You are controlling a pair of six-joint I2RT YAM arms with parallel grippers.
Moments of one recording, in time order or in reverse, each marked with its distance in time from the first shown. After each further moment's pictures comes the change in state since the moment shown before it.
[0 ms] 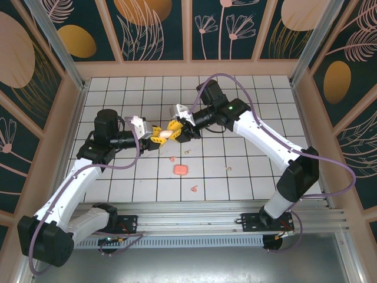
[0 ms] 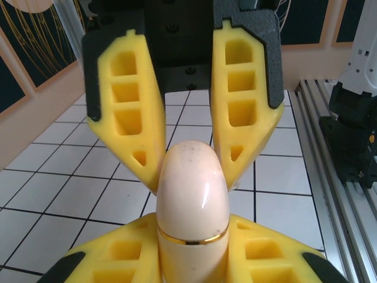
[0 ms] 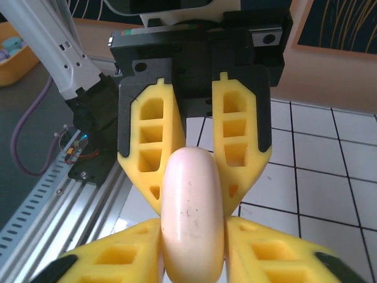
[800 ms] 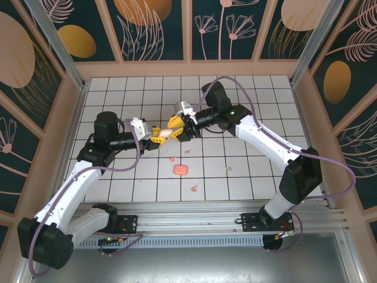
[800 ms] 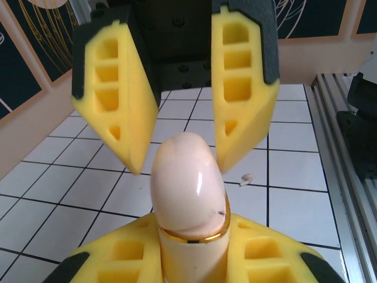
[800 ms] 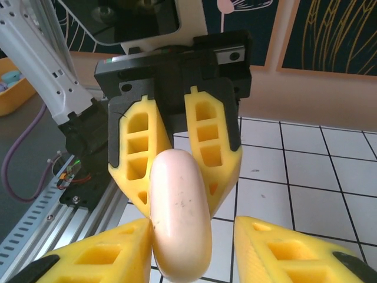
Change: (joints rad) left arm 0.000 -0.021 -0.039 0.035 -0.050 -0.003; right arm -0.045 -0.036 -0.146 0.281 -0.074 0.161
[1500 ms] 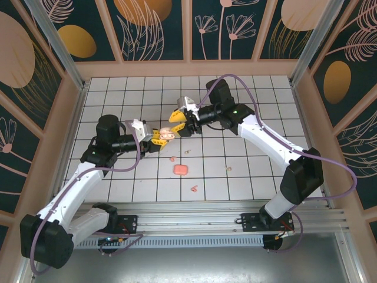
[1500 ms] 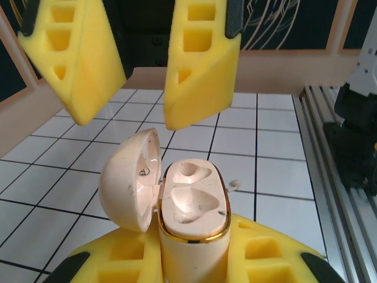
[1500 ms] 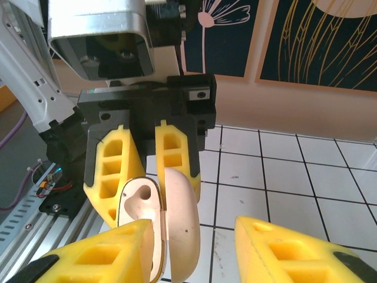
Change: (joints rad) left arm -0.001 0.007 -0.089 0.151 0.040 -0.106; right arm -0.023 -0.006 -0.013 0.079 0.008 0.036
